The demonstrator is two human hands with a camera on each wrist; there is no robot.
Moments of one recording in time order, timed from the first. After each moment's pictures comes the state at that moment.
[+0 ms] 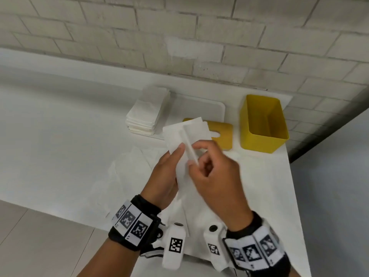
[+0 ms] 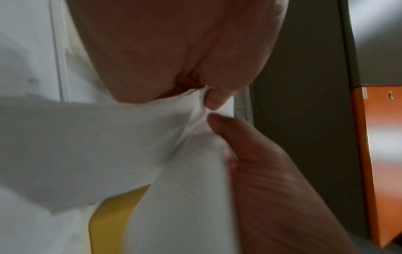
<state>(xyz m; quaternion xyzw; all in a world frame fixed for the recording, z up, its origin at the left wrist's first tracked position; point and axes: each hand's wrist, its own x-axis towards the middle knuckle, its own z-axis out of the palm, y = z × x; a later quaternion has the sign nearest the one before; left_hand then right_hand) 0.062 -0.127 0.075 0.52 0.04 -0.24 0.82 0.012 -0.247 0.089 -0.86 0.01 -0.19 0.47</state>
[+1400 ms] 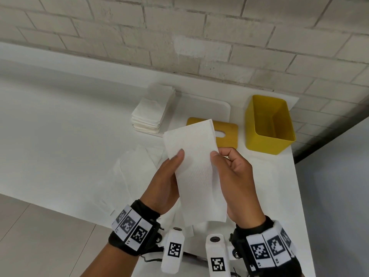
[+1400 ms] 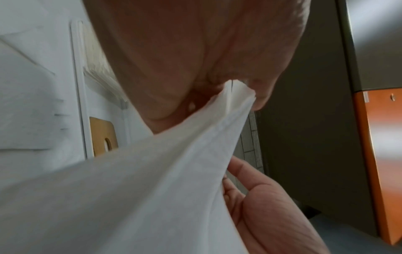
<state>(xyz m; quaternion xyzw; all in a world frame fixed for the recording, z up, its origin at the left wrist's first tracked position) 0.056 -0.104 0.065 0.46 0.01 -0.27 0.85 0.012 -0.250 0.088 -0.68 0.18 -0.09 0.70</state>
